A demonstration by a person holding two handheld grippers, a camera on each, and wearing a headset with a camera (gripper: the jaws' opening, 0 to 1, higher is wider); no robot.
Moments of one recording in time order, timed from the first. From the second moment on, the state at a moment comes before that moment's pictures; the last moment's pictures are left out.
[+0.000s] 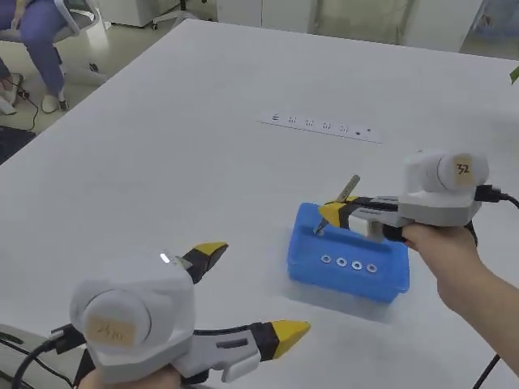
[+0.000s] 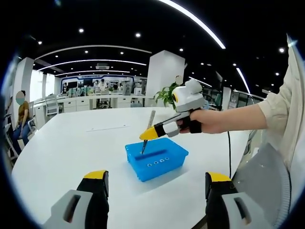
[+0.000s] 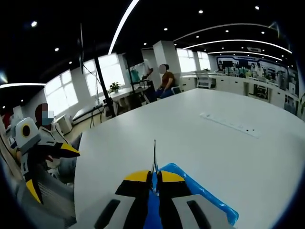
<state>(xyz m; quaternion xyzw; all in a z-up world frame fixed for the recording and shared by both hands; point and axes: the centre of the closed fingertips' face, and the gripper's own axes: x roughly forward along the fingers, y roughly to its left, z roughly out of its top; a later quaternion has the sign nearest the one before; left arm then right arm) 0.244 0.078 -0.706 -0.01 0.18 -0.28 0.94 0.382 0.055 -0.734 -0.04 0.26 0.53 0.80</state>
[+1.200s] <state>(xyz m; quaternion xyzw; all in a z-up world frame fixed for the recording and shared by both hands) 0.245 0.075 -0.708 -0.01 0.19 -0.28 0.94 0.357 0.031 -0.716 -0.06 0.21 0.53 0.82</state>
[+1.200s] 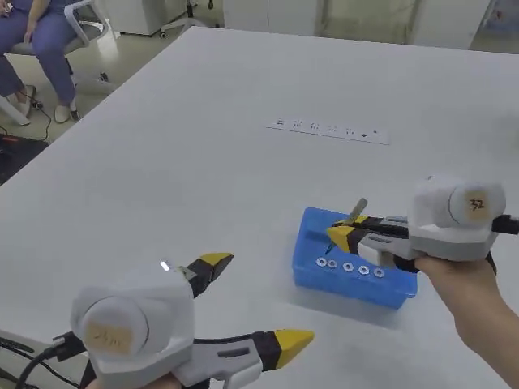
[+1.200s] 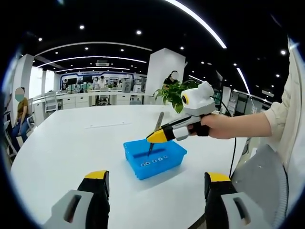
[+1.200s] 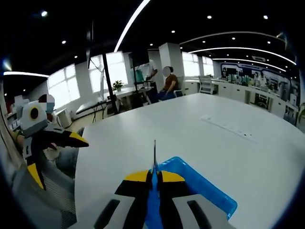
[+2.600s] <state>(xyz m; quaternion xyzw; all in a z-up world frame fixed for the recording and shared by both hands) 0.258 -0.020 -0.669 0.17 0.25 -0.55 0.78 0.252 0.005 -0.726 -0.24 0.22 0.66 0.67</state>
